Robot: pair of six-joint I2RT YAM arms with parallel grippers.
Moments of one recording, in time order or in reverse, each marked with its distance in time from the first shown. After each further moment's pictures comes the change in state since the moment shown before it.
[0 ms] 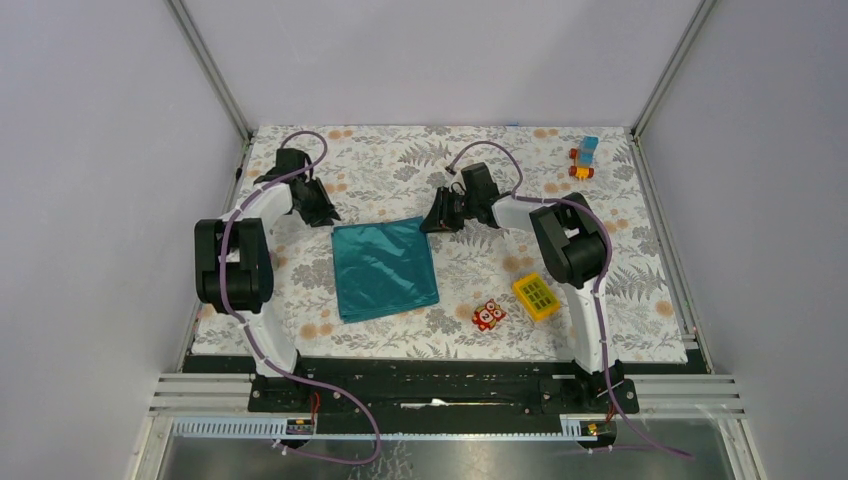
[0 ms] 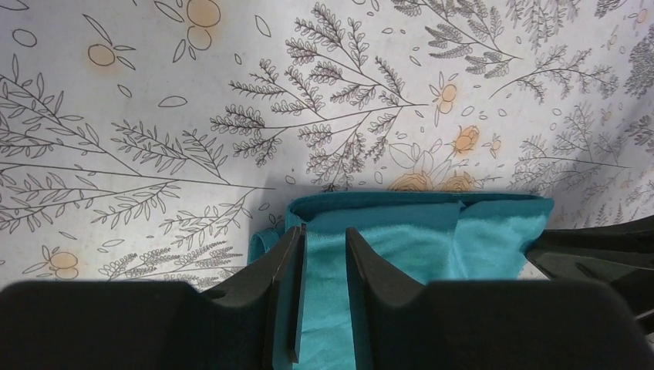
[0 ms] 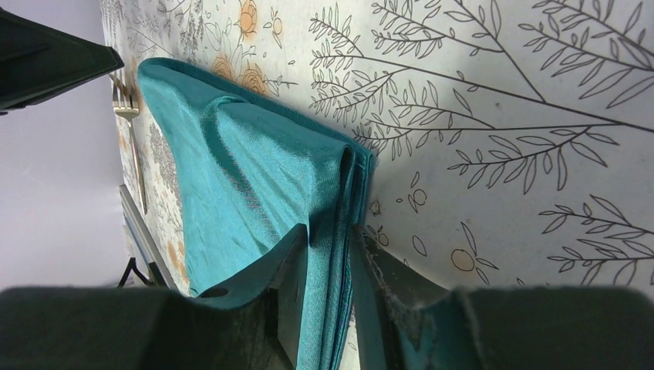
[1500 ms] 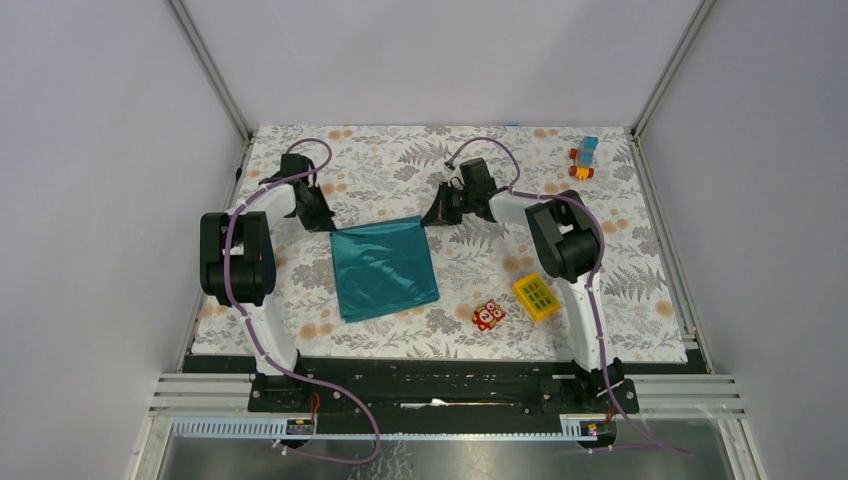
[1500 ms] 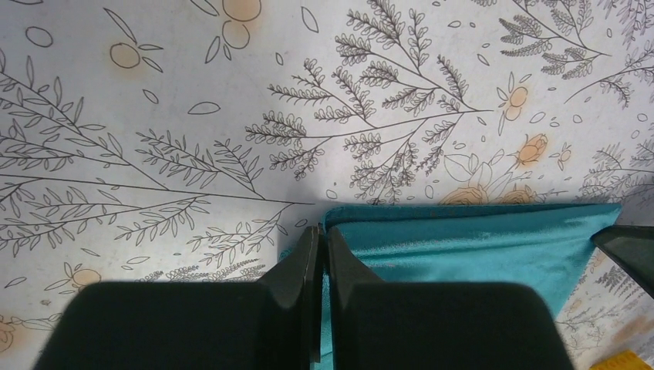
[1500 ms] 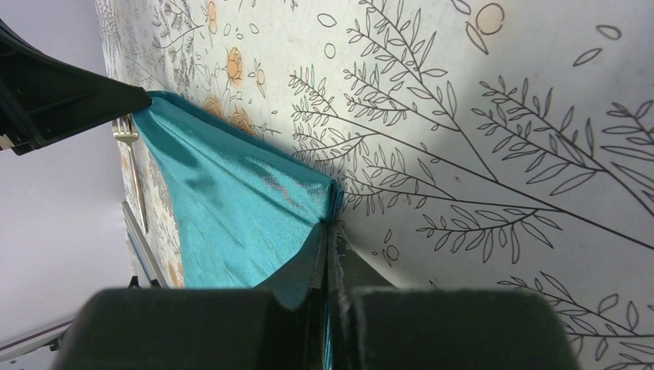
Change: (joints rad) left arm 0.000 0.069 0.001 -0.004 -0.047 0.048; right arm -0.016 0.087 0.118 -0.038 -0.005 0.005
